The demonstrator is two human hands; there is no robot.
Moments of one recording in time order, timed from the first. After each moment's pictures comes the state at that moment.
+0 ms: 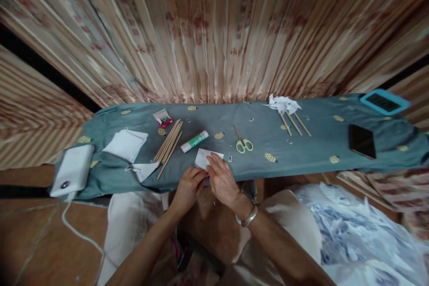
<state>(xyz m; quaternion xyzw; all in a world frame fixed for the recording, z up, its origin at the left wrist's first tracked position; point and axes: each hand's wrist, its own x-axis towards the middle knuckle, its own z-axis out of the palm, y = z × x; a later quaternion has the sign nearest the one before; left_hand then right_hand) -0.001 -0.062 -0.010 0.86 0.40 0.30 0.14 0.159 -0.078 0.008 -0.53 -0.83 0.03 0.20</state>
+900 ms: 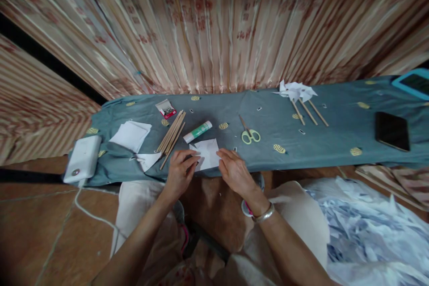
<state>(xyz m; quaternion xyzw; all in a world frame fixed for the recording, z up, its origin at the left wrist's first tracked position) -0.027 -0.050 0.005 0.82 0.44 0.34 0.09 0.182 -0.077 0.007 -0.57 -0.76 0.14 0.28</state>
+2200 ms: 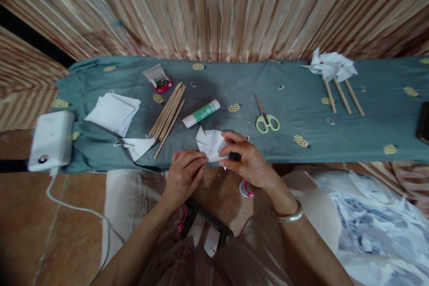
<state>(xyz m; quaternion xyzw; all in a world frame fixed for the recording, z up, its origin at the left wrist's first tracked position) -0.022 -0.074 -0.002 0.82 0.43 0.32 0.17 0.201 -0.059 0.021 -0.54 -0.69 0.39 0.27</state>
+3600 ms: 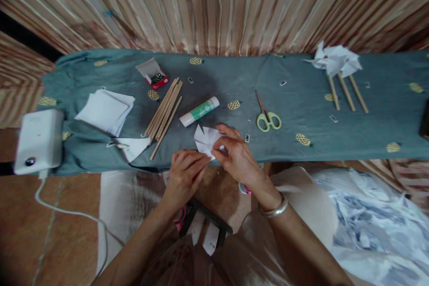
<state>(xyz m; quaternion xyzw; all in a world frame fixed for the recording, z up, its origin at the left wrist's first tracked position) -0.017 -0.075 0.000 0.82 0.42 0.34 0.18 0.170 -0.049 0.014 -0.57 -0.73 0.25 0.28</state>
